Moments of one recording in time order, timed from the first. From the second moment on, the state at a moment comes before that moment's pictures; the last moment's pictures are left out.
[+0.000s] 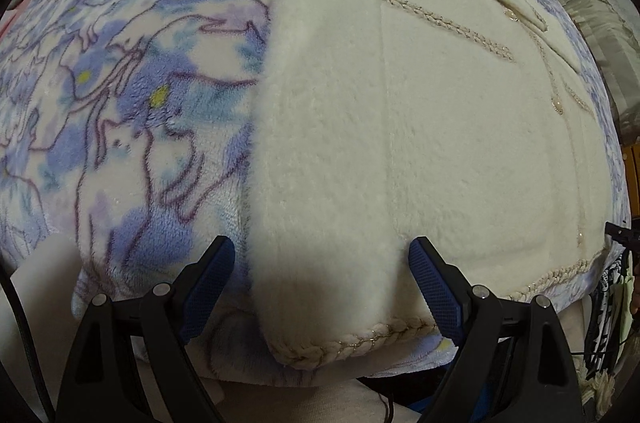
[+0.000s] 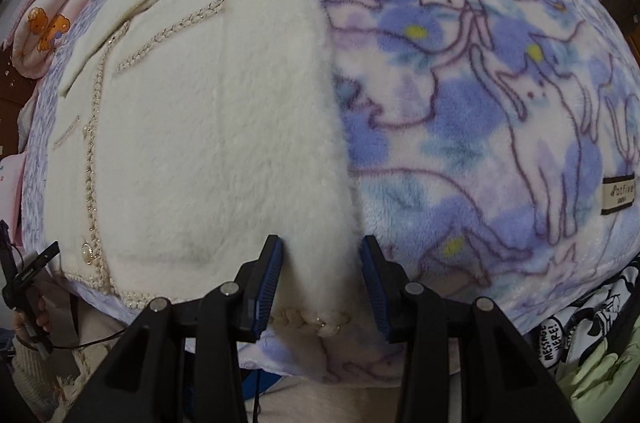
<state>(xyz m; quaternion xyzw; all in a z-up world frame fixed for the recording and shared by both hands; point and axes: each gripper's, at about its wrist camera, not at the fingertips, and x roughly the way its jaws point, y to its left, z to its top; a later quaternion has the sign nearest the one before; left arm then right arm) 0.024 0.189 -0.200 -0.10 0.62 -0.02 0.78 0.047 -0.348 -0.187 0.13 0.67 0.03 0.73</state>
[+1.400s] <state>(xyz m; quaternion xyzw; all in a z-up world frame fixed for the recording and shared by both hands) 0.047 0.177 -0.214 -0.22 0.63 -0.11 0.74 0.052 -0.332 -0.189 0.16 0.67 0.12 0.71</state>
